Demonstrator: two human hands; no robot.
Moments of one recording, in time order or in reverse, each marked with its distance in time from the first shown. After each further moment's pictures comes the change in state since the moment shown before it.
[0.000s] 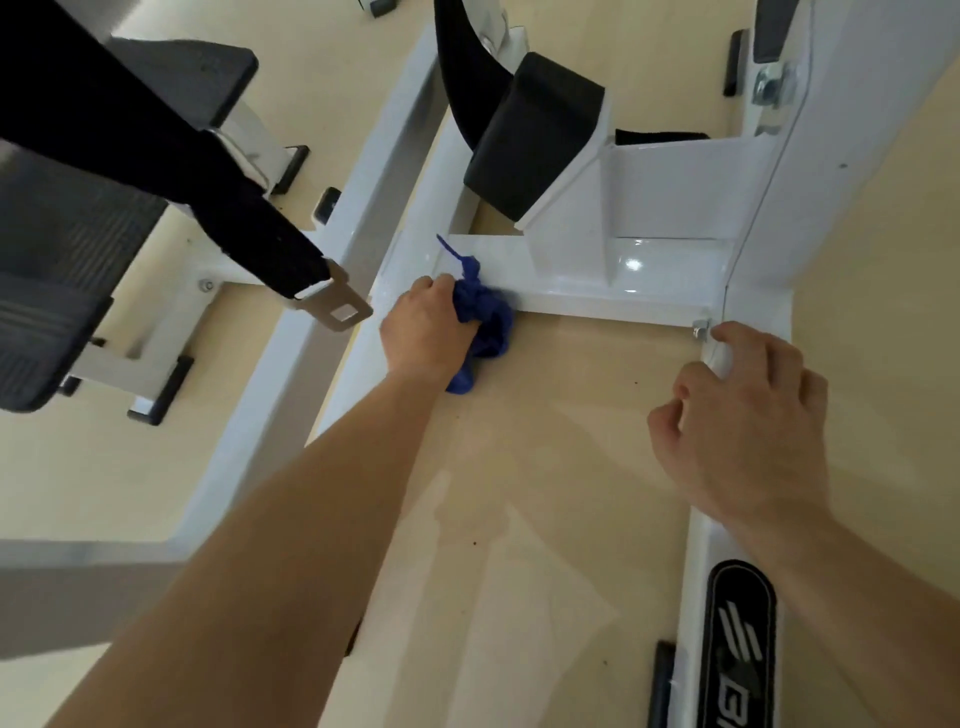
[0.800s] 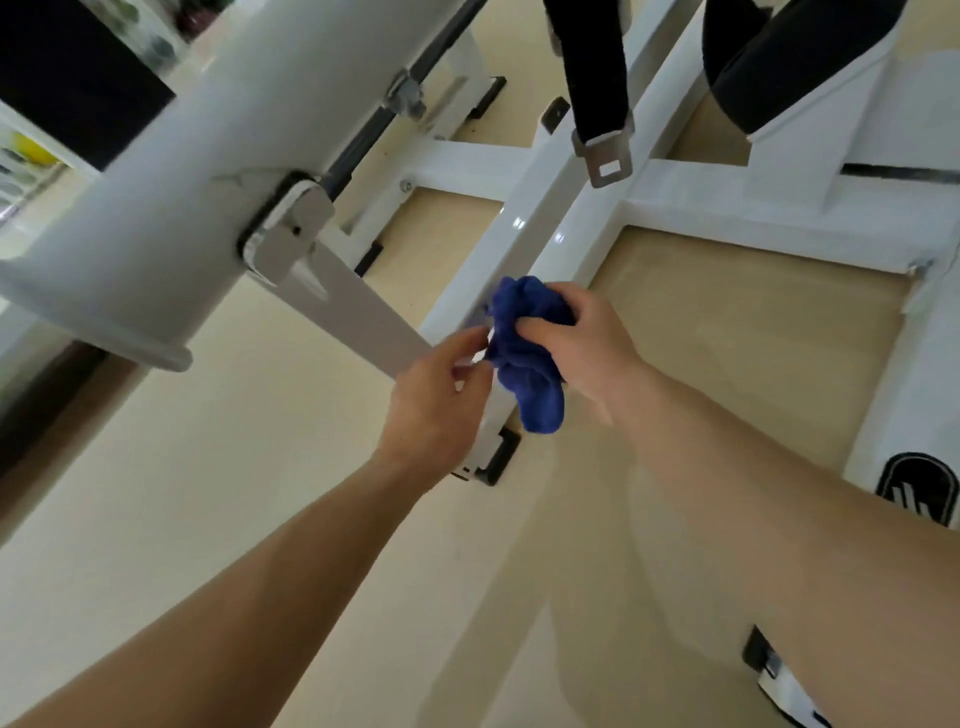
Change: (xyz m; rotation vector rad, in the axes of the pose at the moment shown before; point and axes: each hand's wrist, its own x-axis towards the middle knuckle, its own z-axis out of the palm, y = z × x) left_hand -0.282 -0.126 -0.100 -0.597 0.077 -0.189; right_hand -0.065 -0.228 -0.046 1.455 -0.753 0.036
